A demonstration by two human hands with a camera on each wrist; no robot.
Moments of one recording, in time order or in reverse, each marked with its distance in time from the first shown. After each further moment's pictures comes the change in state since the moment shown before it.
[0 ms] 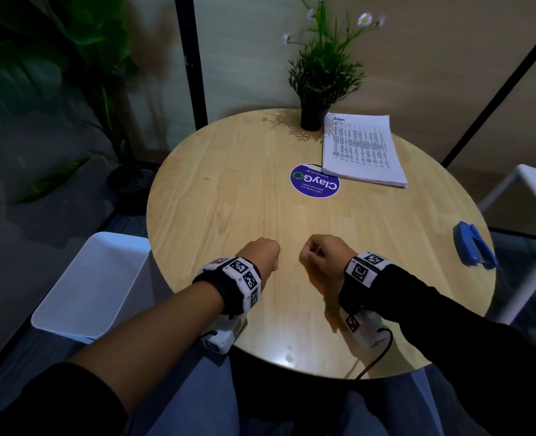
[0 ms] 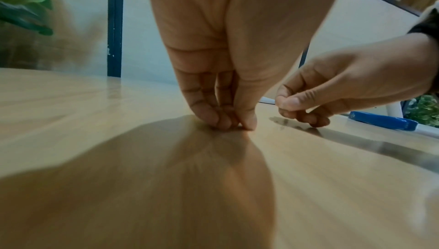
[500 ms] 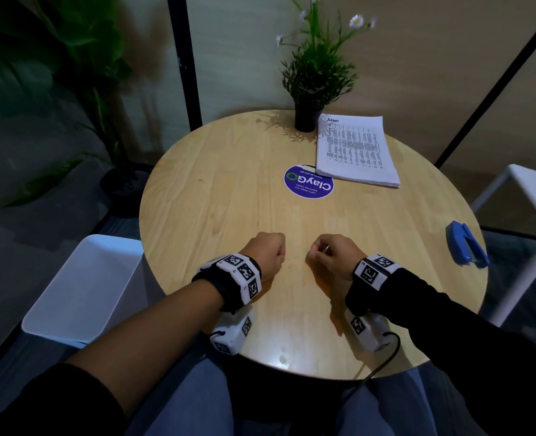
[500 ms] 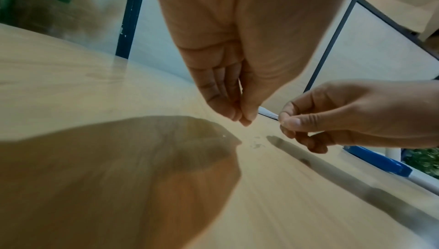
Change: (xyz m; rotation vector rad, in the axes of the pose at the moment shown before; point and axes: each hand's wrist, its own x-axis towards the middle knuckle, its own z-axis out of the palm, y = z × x) left_hand -0.001 0.001 0.006 -0.157 0.212 0.200; right_hand -0.003 0.022 -0.006 0.051 0.035 0.101
